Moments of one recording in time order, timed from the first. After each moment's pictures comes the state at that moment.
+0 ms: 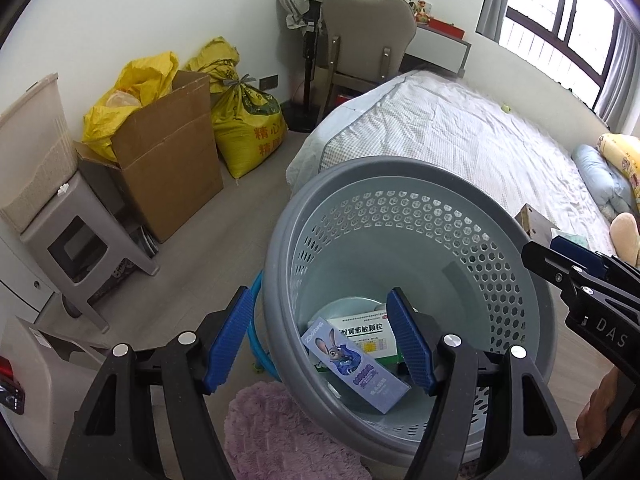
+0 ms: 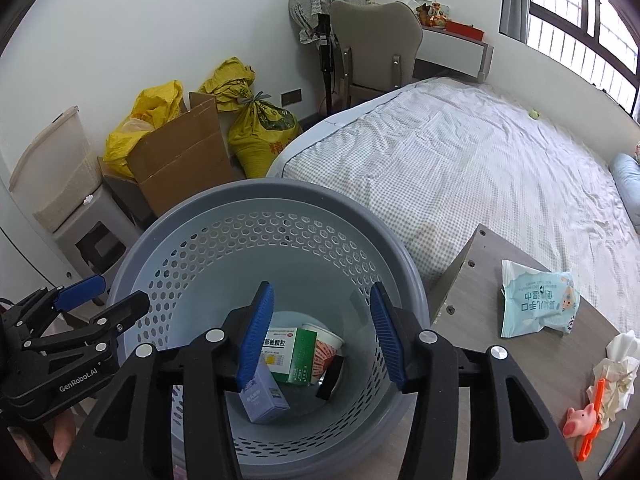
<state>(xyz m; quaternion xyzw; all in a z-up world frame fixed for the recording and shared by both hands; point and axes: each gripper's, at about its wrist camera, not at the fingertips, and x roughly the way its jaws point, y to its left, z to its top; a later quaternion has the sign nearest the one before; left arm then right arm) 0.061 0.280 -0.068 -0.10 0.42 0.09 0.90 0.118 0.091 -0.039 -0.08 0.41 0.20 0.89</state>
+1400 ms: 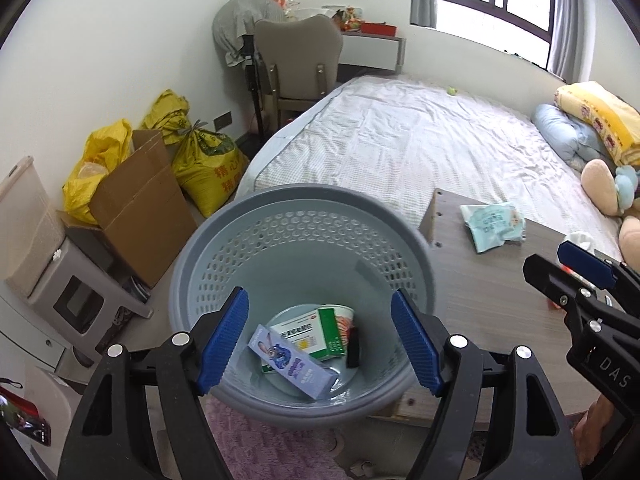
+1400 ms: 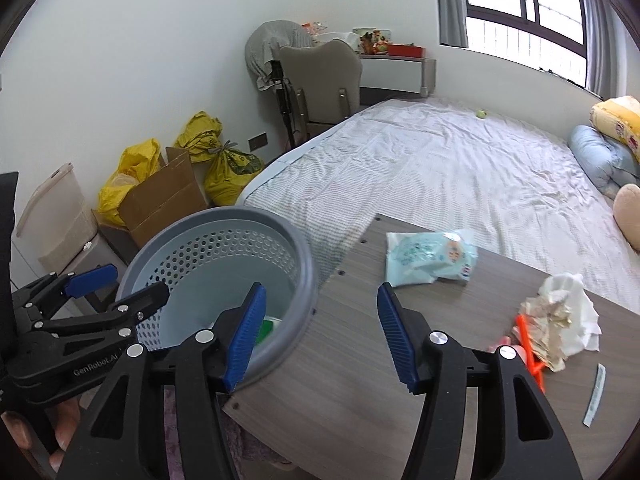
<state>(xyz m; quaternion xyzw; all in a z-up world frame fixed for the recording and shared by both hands) 0.040 0.155 -0.009 -0.01 0.40 0.03 0.92 0.045 -0.030 0.000 0.00 0.36 0.15 0.92</state>
